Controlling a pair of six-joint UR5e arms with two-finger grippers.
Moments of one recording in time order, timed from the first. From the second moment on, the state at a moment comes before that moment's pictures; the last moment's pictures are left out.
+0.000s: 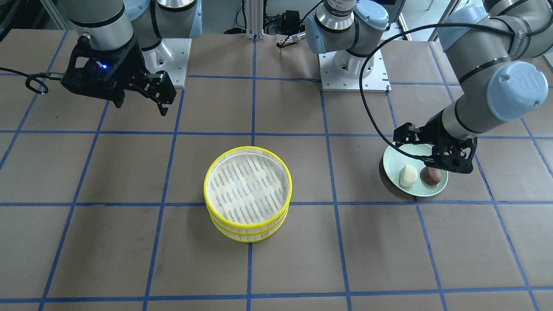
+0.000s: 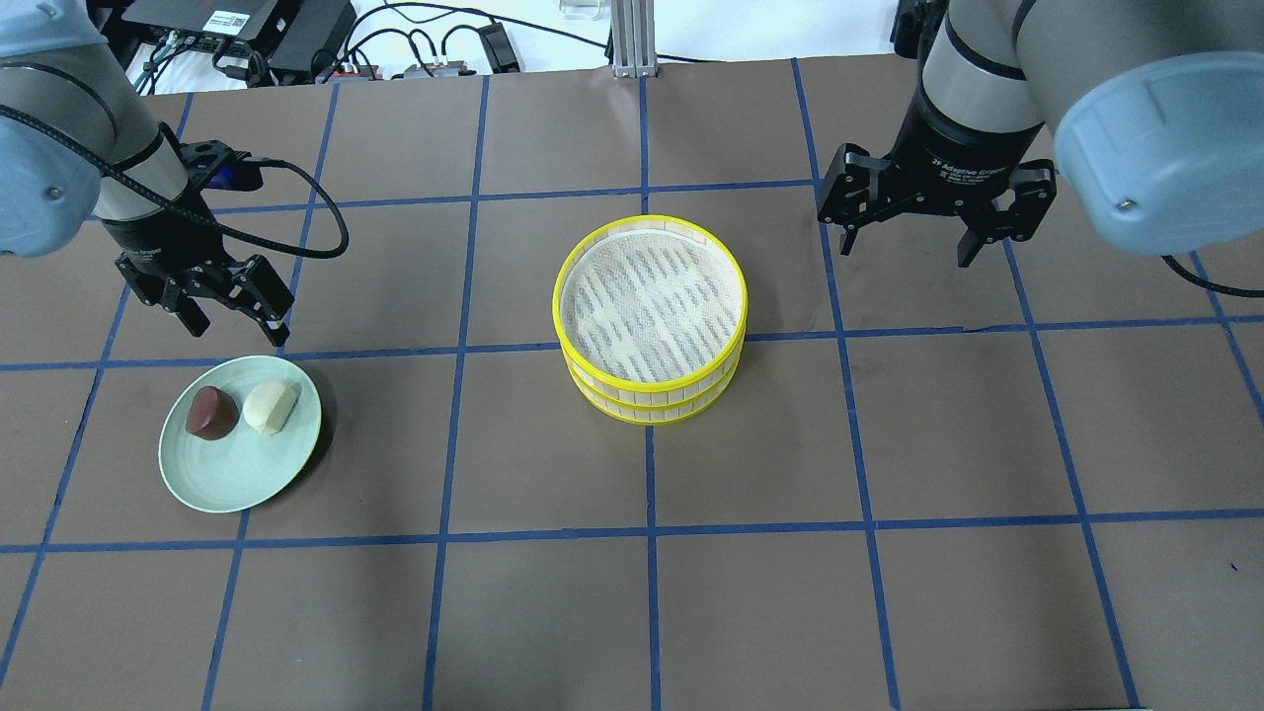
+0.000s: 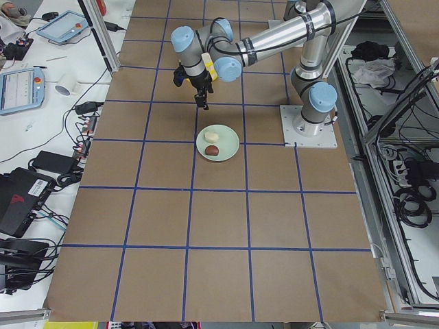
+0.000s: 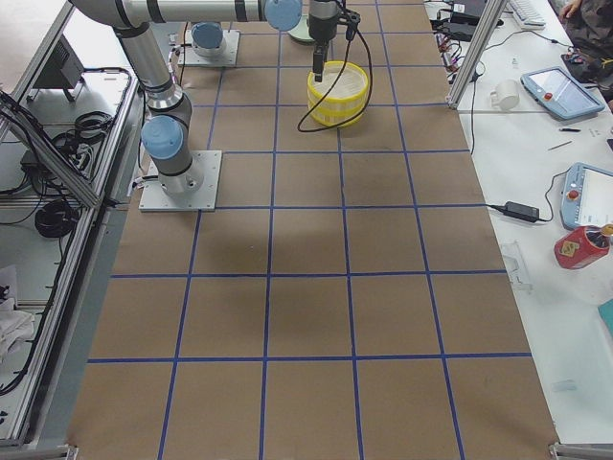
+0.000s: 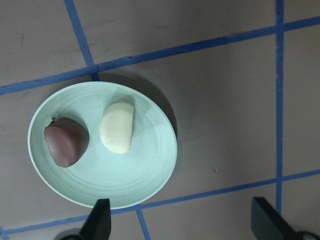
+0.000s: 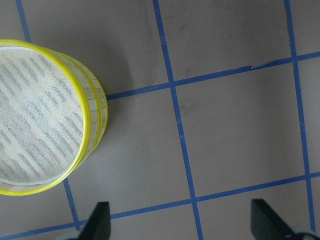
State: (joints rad) left arm -1.29 -1.73 -1.70 -1.53 1.66 0.47; right arm 1.63 -1.60 1.63 -1.61 -1.59 0.25
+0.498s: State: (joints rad) left arm -1.23 -1.87 -1.72 -1.44 1.67 0.56; right arm 1.63 -1.60 1.63 -1.61 -1.59 0.25
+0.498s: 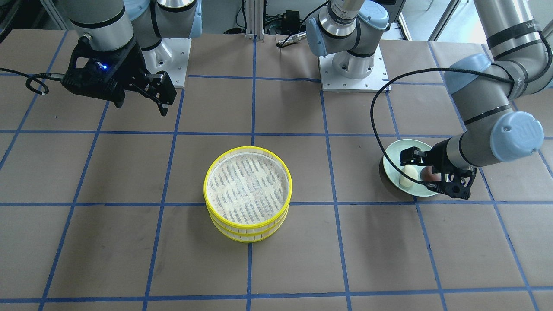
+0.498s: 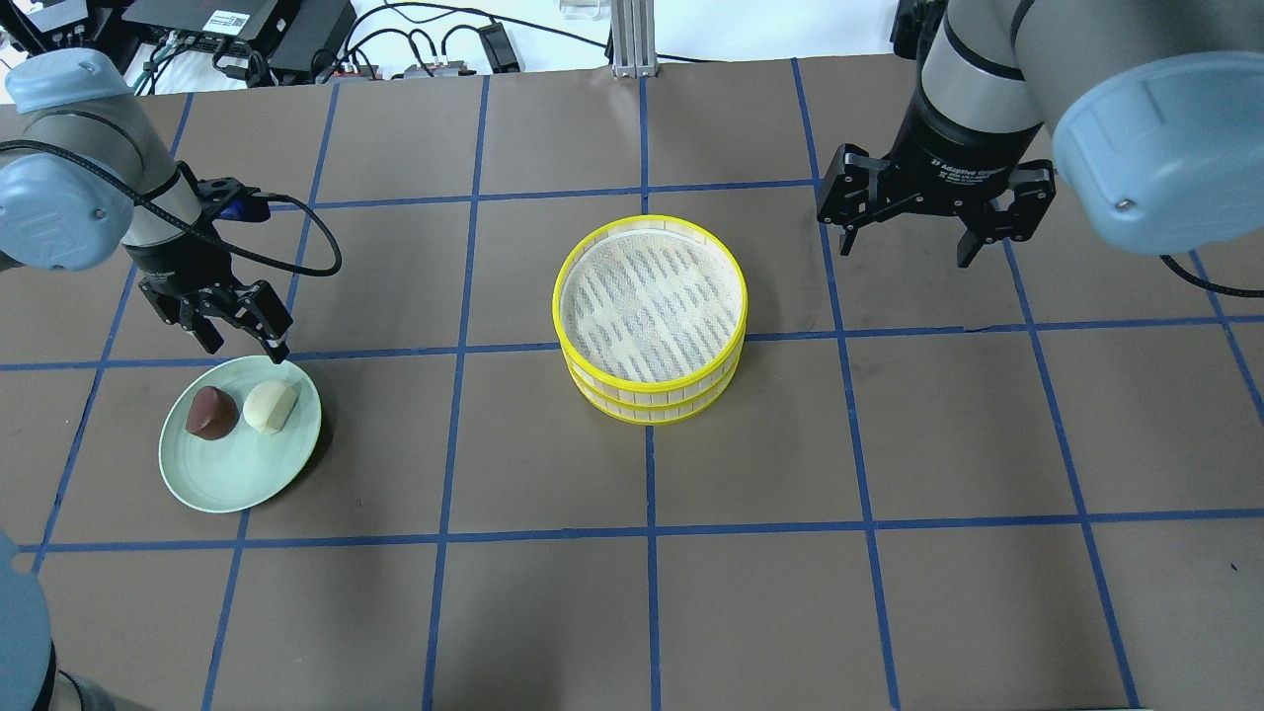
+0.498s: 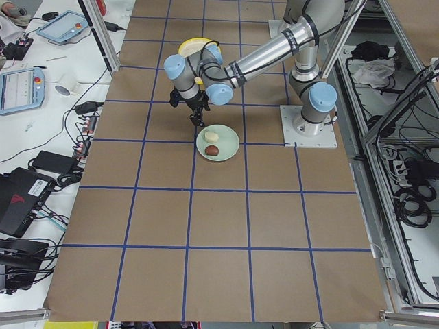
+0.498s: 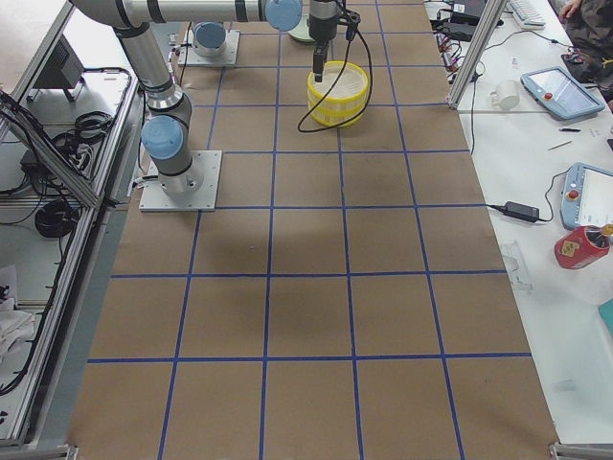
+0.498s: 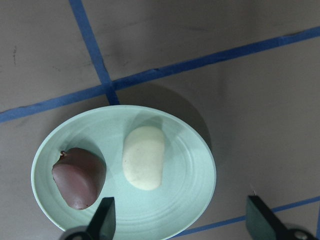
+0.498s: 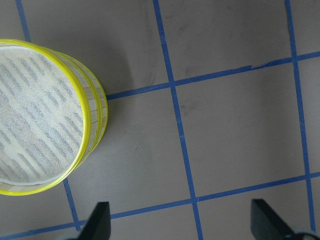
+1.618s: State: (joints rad) left arm -1.23 -2.00 -1.72 -1.38 1.73 0.60; right arm 1.63 -1.57 1.63 -1.63 -1.59 0.26
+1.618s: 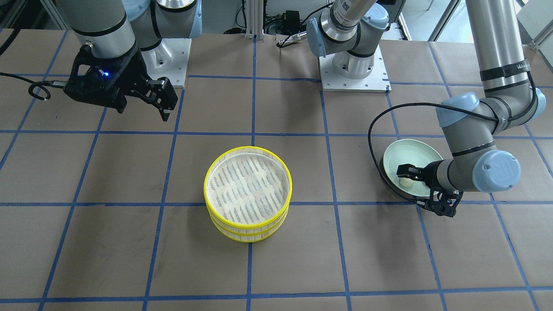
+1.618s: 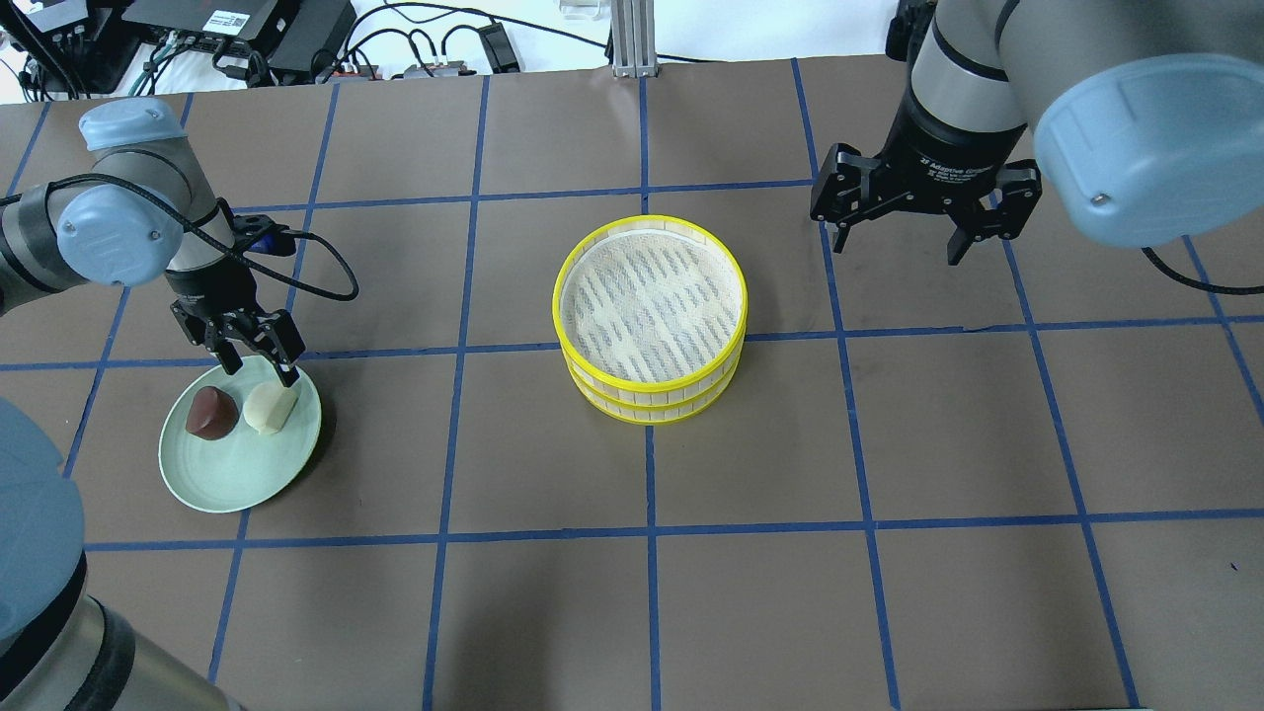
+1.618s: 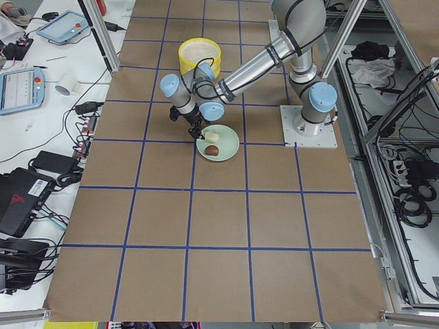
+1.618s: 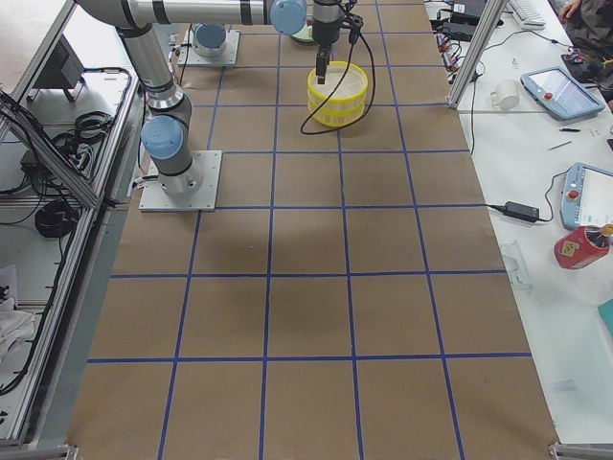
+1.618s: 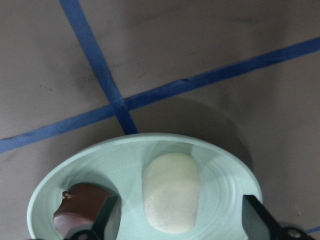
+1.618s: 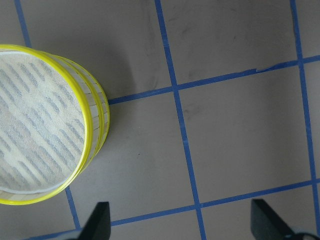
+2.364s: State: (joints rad) left arm -1.23 -2.03 -1.72 -1.38 1.75 0.61; right arm 1.69 -1.44 1.63 -1.83 -1.59 0.38
